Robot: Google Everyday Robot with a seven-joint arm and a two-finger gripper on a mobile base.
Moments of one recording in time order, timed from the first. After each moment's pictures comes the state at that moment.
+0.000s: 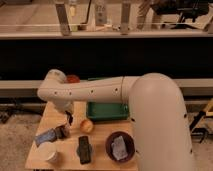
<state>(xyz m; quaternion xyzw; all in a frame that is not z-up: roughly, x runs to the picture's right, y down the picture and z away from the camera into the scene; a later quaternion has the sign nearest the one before) -0.197 0.101 0.767 -0.18 -0.18 -0.70 0.67</state>
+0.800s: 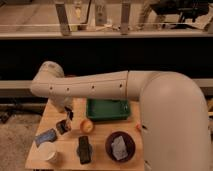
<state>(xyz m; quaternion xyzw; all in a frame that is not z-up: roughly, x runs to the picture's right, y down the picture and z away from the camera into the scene) -0.186 0.070 0.712 -0.17 -0.16 -0.72 0.65</state>
